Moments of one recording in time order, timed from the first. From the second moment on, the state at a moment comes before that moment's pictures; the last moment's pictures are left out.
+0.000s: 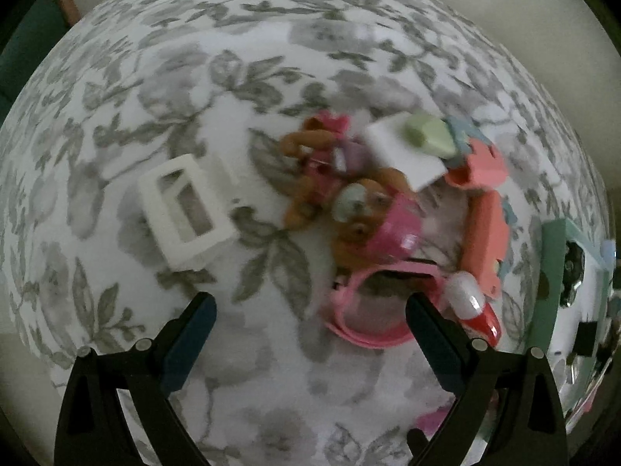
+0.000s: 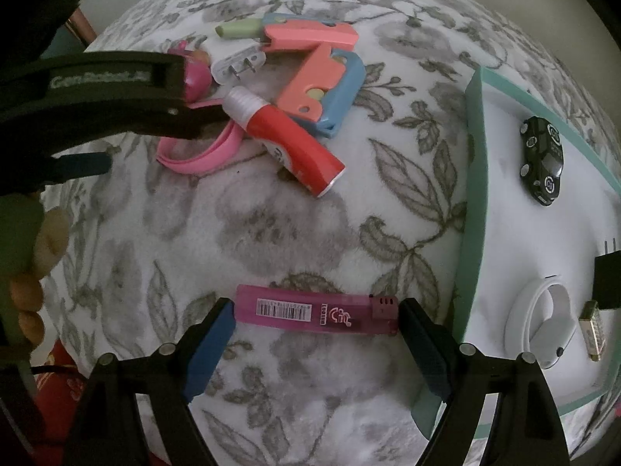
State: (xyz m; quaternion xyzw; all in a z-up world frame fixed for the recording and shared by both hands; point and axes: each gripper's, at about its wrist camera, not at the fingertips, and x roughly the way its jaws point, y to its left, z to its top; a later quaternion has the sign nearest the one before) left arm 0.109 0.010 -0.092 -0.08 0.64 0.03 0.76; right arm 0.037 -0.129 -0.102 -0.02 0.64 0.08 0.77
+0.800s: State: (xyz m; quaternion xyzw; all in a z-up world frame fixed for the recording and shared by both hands) left arm 0.110 -0.050 -0.095 -0.01 0.63 -0.03 0.78; right arm 0.036 -0.131 -0.100 -0.03 0.64 0.08 0.77
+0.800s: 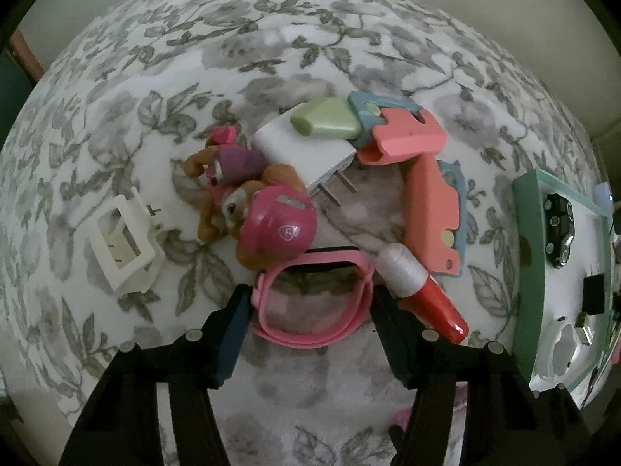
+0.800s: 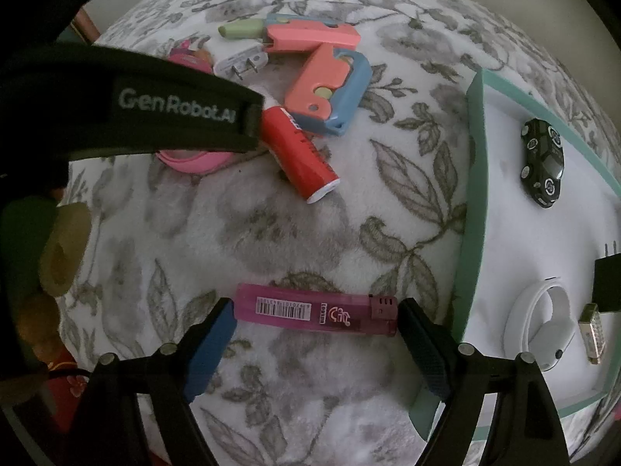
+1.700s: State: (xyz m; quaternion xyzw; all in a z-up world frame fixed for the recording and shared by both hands) left arm 0.092 -0.034 0.004 -0.03 0.54 -0.05 0.84; right arm 0.041 -0.203 -0.031 0.09 0.57 0.05 0.81
